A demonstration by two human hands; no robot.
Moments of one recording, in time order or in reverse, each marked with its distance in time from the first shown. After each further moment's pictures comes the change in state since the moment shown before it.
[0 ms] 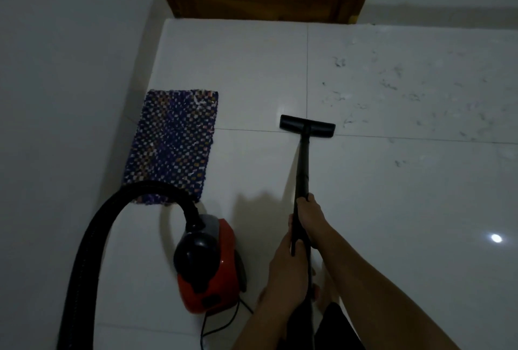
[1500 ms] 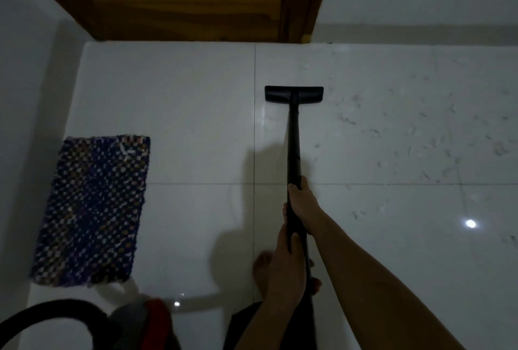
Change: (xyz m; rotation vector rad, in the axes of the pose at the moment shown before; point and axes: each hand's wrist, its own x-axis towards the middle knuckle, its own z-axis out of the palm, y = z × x) left_hand 0.202 0.217 0.170 -0.082 -0.042 -0.005; right_hand 0.221 -0.216 -0.160 -0.012 -0.014 -0.009
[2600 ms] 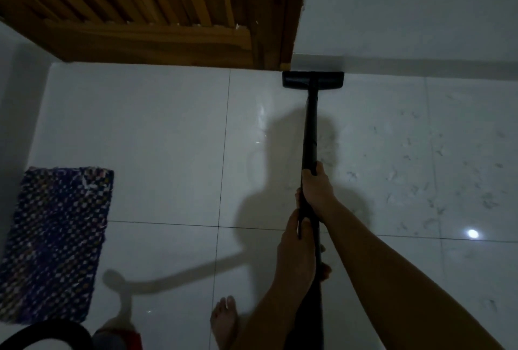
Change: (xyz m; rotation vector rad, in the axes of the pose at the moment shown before) left_hand 0.130 0.189 0.144 -0.077 -0.010 0.001; right_hand 0.134 -0.187 -0.144 -0.104 0.115 -0.067
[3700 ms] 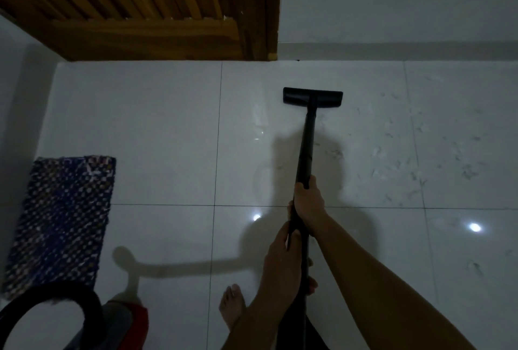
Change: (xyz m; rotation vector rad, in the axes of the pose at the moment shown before) left_hand -0.087 -0.077 0.015 0.087 0.010 0.032; right_hand -0.084 0.090 -0.032 0.006 0.004 0.009
